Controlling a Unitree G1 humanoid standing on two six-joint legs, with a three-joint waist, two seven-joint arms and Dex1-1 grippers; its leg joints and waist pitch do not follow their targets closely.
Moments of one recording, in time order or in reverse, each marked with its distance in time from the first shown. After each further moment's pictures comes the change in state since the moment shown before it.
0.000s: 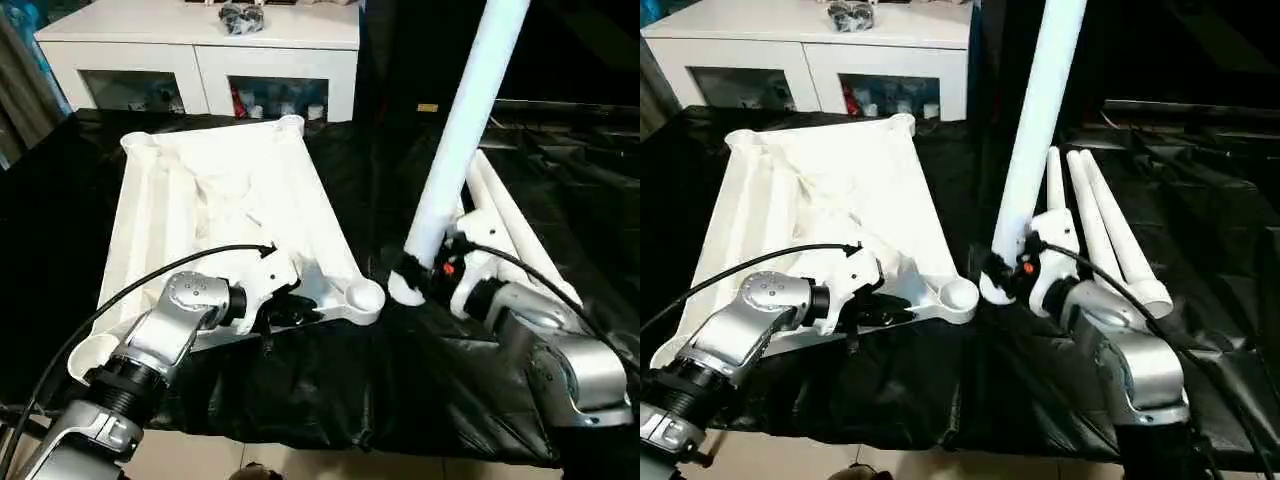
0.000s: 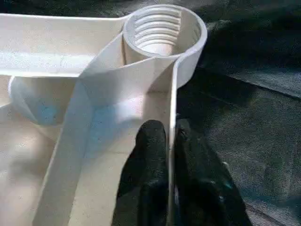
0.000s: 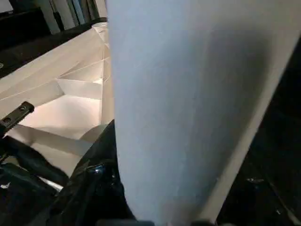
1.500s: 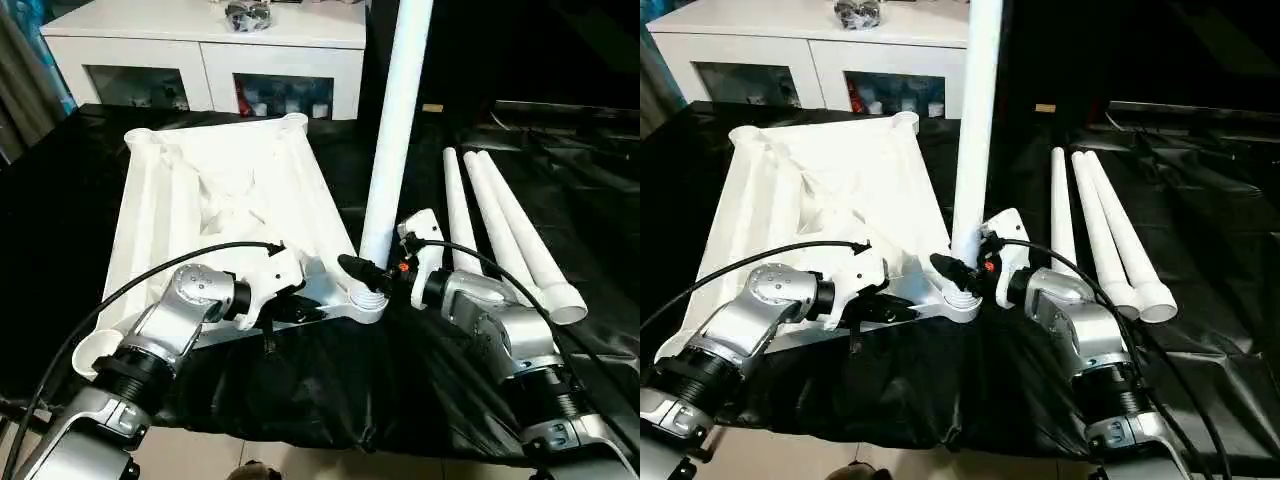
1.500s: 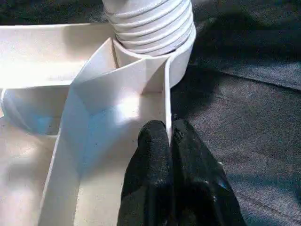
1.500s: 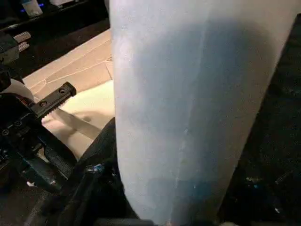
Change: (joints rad) left arm -0.051 -0.037 -0.005 0.089 0.031 -0.099 -0.067; right arm -0.187 0.076 0.088 0.495 -0.029 -0.244 0.251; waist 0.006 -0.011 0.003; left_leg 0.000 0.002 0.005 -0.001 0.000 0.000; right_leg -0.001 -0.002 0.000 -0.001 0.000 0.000
